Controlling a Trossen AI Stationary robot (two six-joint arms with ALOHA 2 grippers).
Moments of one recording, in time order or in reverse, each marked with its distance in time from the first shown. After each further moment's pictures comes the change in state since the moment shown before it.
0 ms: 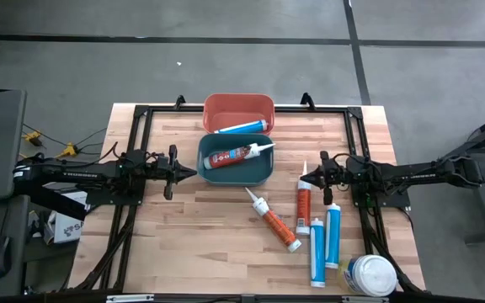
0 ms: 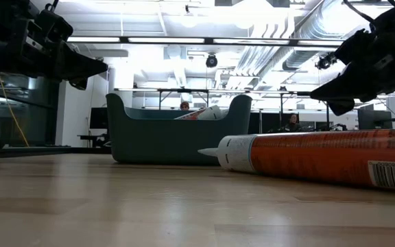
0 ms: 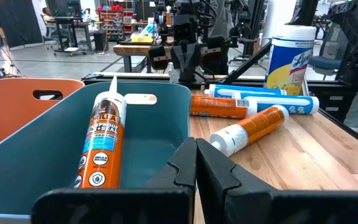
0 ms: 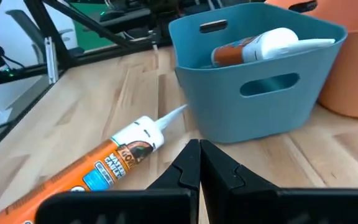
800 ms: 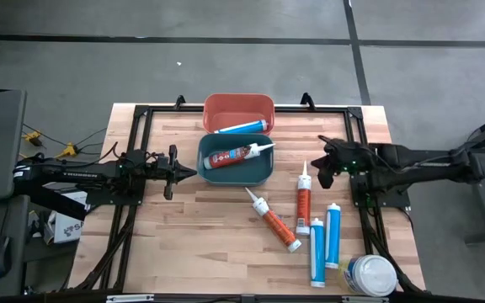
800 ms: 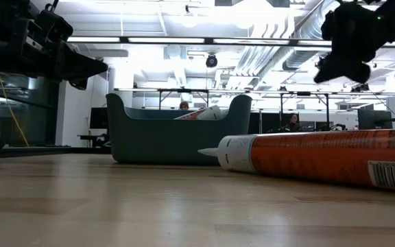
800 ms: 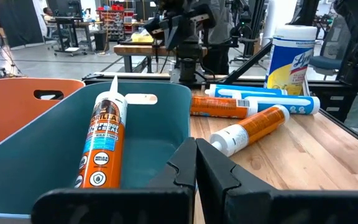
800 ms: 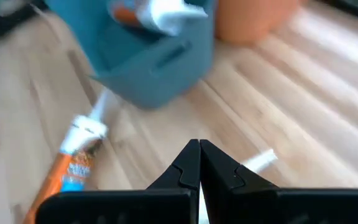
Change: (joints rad) left arm 0.000 0.000 0.000 0.000 -0.001 0.000; right arm 0.019 0.147 0.578 -0.919 0.261 0.372
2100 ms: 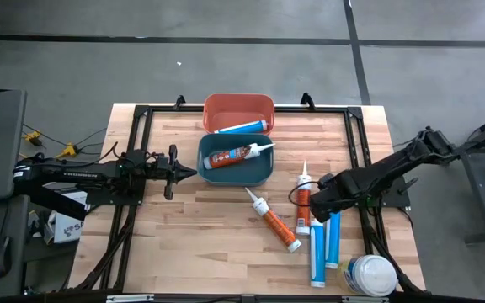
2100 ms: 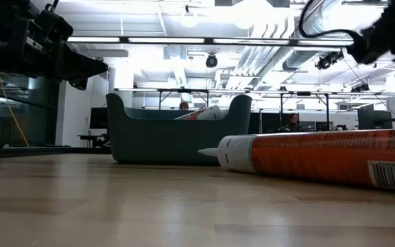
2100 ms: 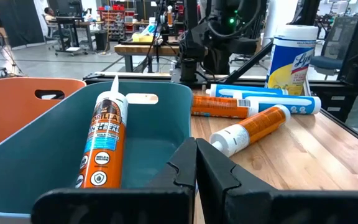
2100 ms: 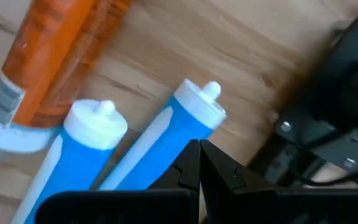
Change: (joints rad) left arm 0.000 0.000 0.000 0.000 -0.003 0.000; right arm 0.457 0.655 0.359 -0.697 -0.261 0.862
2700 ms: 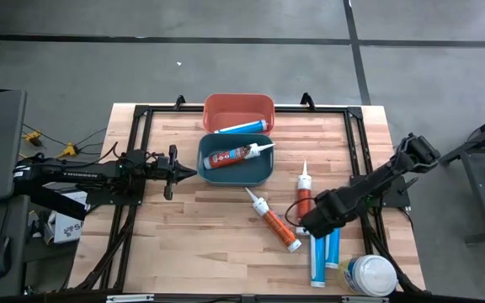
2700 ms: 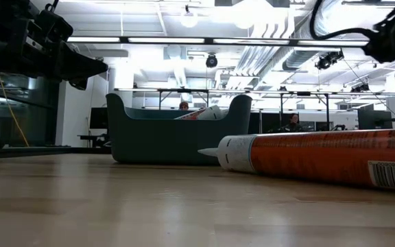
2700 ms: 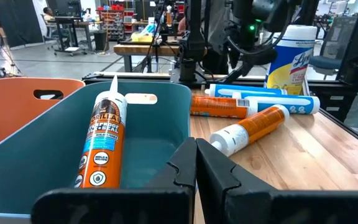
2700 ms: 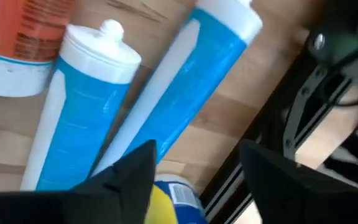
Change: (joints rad) left arm 0.000 0.000 0.000 0.000 0.003 0.000; right arm 0.129 0.204 0.119 -0.002 -0.189 0.204
